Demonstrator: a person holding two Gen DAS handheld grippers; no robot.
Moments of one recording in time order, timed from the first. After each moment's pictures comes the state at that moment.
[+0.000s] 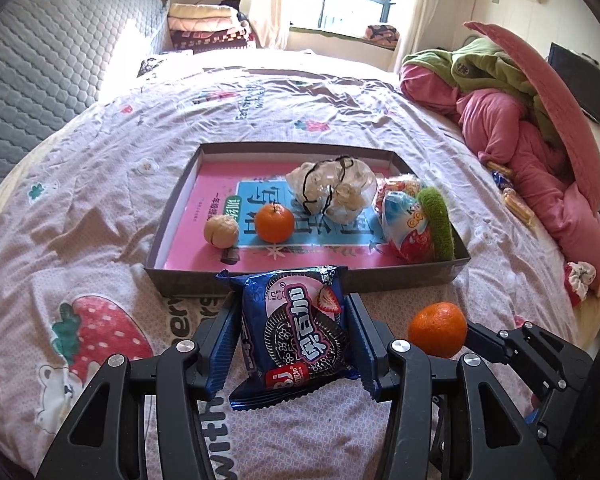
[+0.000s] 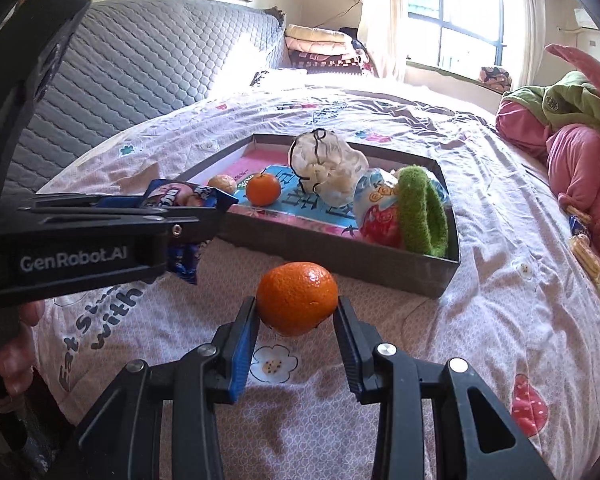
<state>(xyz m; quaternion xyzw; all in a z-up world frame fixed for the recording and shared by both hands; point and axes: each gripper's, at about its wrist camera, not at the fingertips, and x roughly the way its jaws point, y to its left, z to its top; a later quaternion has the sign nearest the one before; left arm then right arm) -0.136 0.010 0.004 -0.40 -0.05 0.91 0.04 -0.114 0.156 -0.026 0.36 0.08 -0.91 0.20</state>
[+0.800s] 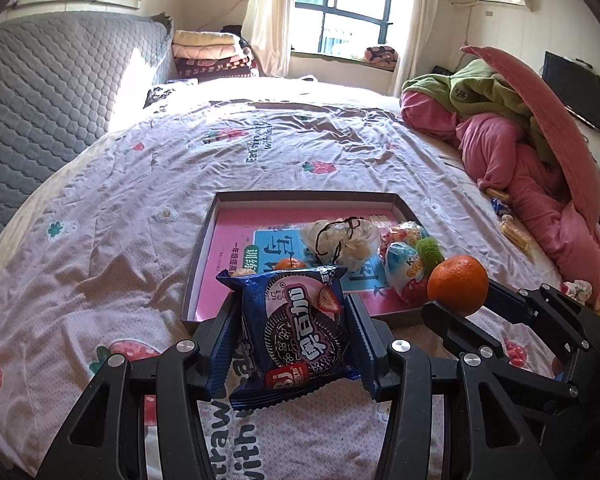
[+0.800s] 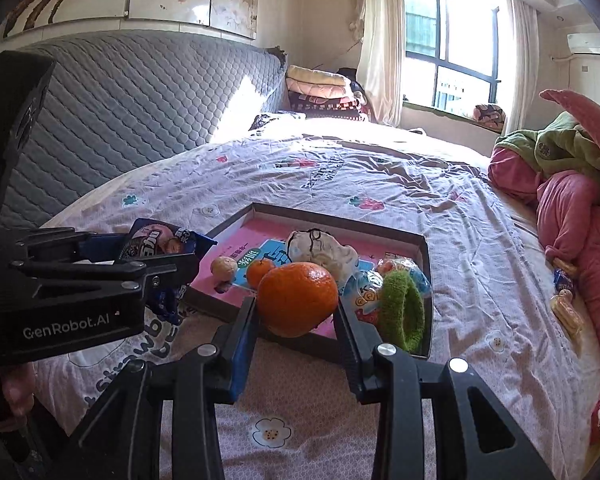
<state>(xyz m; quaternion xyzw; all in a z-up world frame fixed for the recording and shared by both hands) -0.137 -0.005 0.051 -0.36 -0.04 0.93 0.03 -0.123 0.147 0.037 0.29 0.08 -0.93 0.20</state>
